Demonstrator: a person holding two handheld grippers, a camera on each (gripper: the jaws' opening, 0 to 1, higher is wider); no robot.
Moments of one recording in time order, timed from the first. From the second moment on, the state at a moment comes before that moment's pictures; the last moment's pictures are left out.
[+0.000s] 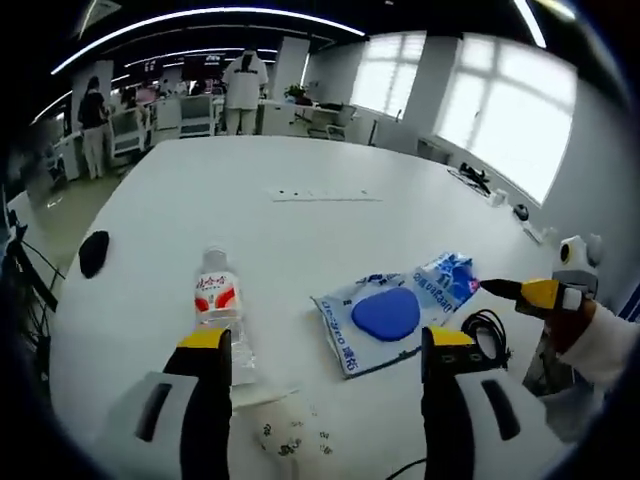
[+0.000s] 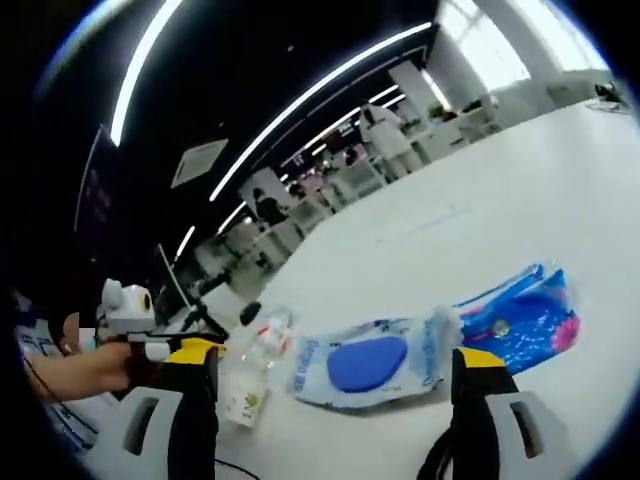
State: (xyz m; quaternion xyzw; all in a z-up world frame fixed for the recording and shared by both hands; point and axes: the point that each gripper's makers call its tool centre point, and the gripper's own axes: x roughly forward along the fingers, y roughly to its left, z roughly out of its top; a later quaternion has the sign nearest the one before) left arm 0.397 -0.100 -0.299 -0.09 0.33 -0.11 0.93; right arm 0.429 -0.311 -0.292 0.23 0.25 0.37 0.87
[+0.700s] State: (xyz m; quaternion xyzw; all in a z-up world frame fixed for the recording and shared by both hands) left arm 0.314 -0.074 -0.298 -0.09 0.33 -0.08 0.94; right arm 0.349 -0.334 -0.298 0.23 0.29 0.35 0.86
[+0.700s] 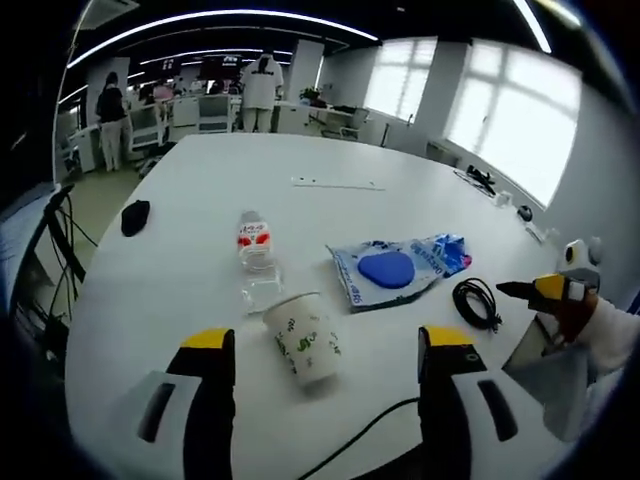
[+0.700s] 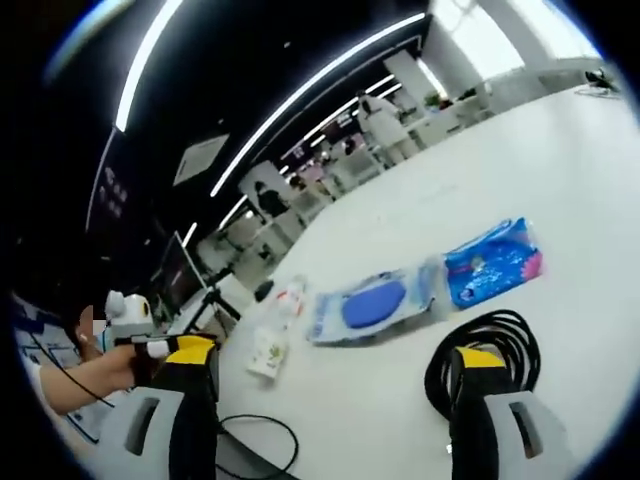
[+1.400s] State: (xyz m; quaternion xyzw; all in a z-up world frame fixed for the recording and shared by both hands) left arm 0.309 -0.083 -0.313 -0.11 0.35 -0.08 0.93; right arm 0.333 -0.356 -0.291 0.23 0.29 0.31 0.88
